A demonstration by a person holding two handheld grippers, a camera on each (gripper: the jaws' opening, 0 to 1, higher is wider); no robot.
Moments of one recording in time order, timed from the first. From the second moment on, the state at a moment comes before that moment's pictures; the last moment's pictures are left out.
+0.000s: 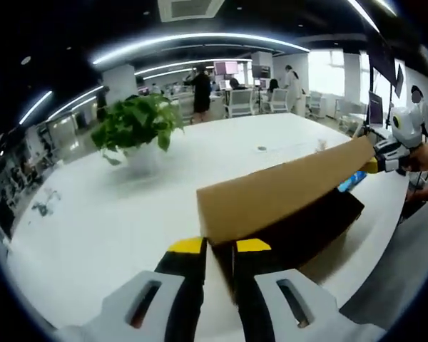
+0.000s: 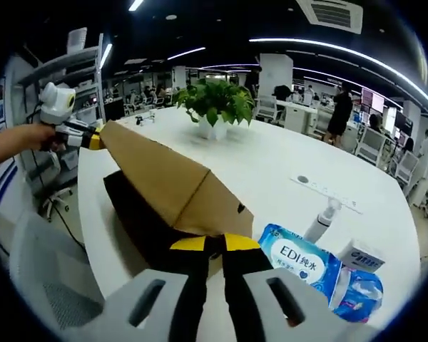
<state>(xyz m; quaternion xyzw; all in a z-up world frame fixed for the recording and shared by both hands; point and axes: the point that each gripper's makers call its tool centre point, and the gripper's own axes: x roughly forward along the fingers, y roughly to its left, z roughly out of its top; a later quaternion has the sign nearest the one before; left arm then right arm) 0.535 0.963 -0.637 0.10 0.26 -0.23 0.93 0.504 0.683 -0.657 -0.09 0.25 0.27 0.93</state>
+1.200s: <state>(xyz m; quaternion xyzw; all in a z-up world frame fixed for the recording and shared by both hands) 0.504 0.952 -0.677 0.13 0.31 -0.28 0.90 0.469 0.699 -0.682 -0.12 0.24 0.37 0.89</state>
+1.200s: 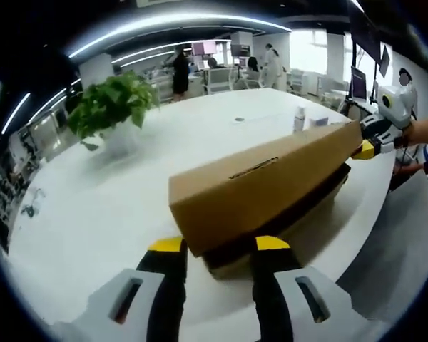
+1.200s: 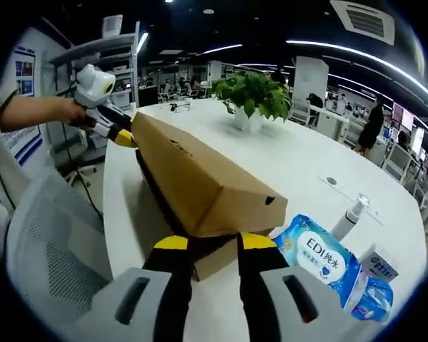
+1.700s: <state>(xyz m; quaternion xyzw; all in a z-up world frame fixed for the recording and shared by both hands) 0.496 0.949 -0.676 0.12 0.30 -0.30 0.90 0.461 0.701 -0.670 -0.09 0.23 0.37 0.89</state>
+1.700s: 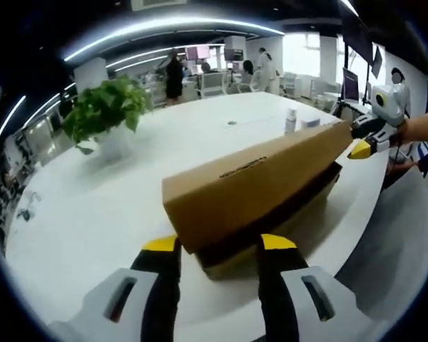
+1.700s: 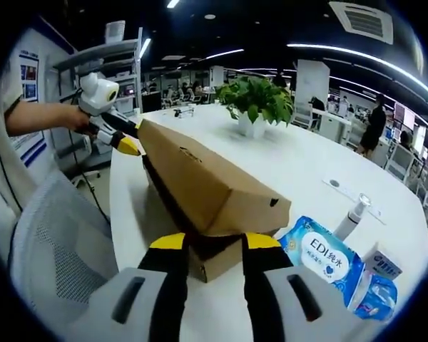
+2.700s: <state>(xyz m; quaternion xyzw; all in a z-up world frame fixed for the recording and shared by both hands) 0.485 0.951 -0.700 0.11 0.34 -0.31 0.88 0.455 0.708 -0.687 -0.04 0.27 0.38 0.89</state>
